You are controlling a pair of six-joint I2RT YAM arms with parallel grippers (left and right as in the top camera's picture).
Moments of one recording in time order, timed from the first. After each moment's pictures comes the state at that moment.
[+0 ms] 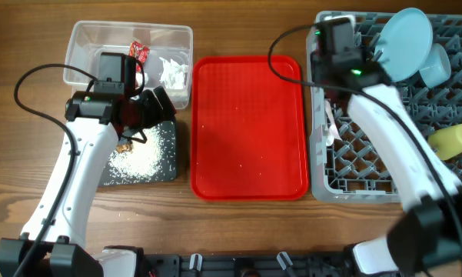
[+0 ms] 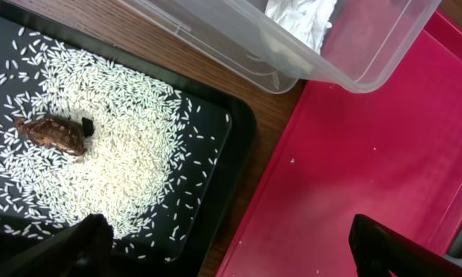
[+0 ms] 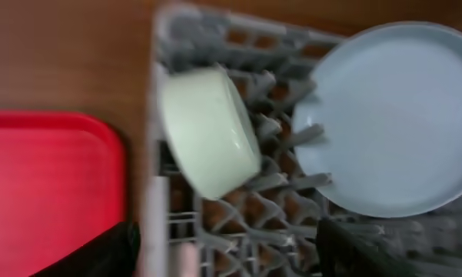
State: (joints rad) left arm -0.10 1.47 1.21 -0.94 0.07 -0.59; right arm 0.25 1.63 1.38 -0.62 0.44 0.07
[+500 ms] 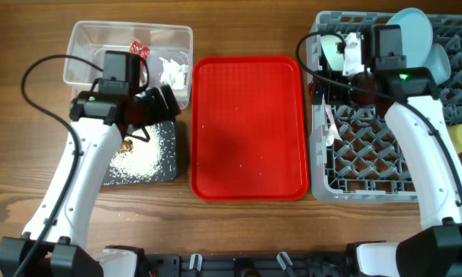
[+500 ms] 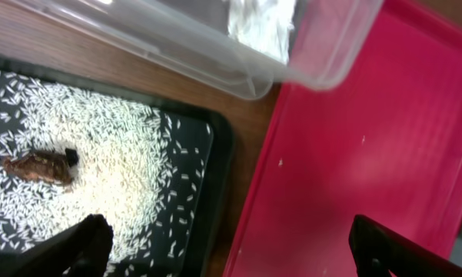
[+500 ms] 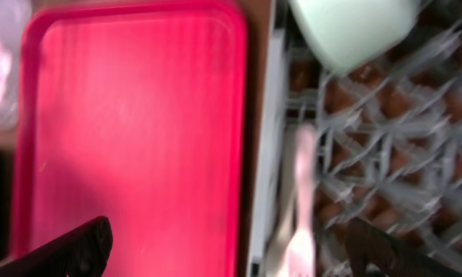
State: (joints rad) left arm -0.13 1.47 1.21 -0.89 0.07 -0.50; right arm 0.08 1.54 1.38 -0.96 -0.18 0.10
